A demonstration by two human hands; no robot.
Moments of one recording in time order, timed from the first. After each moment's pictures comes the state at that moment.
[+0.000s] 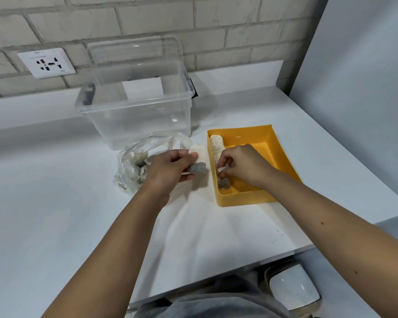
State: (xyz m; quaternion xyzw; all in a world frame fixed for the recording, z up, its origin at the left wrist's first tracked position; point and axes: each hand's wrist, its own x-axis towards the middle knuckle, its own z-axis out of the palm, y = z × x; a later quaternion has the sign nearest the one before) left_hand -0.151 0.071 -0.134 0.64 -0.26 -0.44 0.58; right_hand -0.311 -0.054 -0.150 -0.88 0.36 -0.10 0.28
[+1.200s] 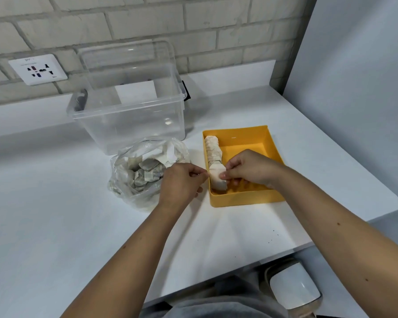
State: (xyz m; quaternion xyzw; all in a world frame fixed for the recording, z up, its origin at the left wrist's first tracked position) left_hand -0.180 0.061 -0.155 0.77 -0.41 -0.28 0.41; right_hand -0.334 -0.057 -0.142 -0.76 0.43 -0.03 0.48
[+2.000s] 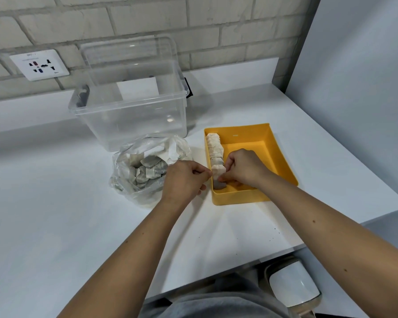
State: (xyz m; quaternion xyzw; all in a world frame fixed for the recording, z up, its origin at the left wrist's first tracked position) left_hand -0.182 0.062 -0.151 0.77 -0.41 -0.29 0.40; right_hand -0.313 -0.054 -0.160 -0.81 0.49 -0.07 0.32
